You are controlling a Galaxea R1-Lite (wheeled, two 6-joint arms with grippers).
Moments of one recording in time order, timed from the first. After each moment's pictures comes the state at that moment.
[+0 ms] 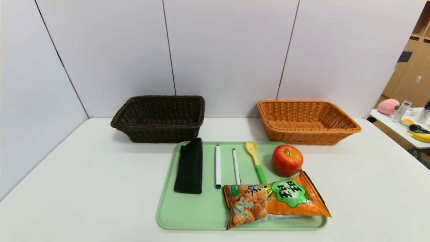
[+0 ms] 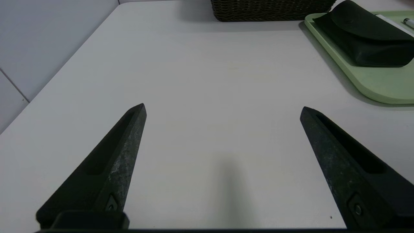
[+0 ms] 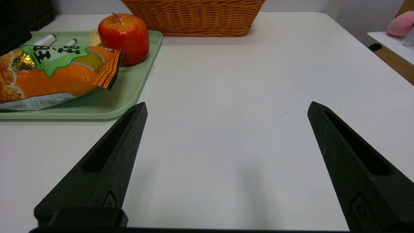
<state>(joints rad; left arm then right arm) 0.00 0.00 0.00 0.01 0.00 0.00 0.00 0.00 -0.01 0.02 0.00 0.00</state>
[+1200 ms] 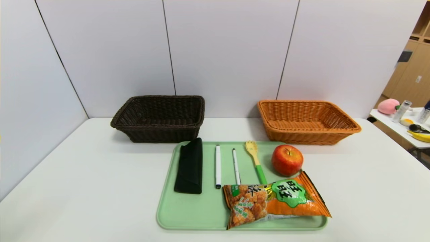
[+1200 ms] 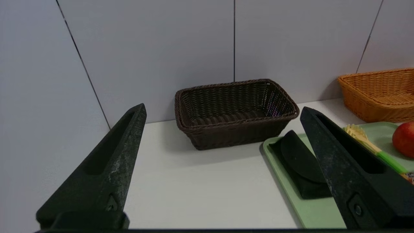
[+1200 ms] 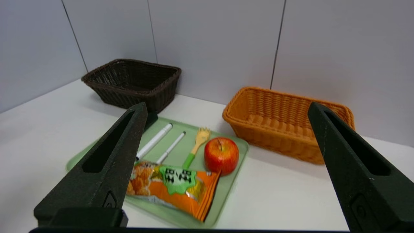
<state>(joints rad) -0.03 0.68 -0.67 -0.20 -0.13 0.04 0.09 0.62 -0.63 -0.14 0.31 0.03</state>
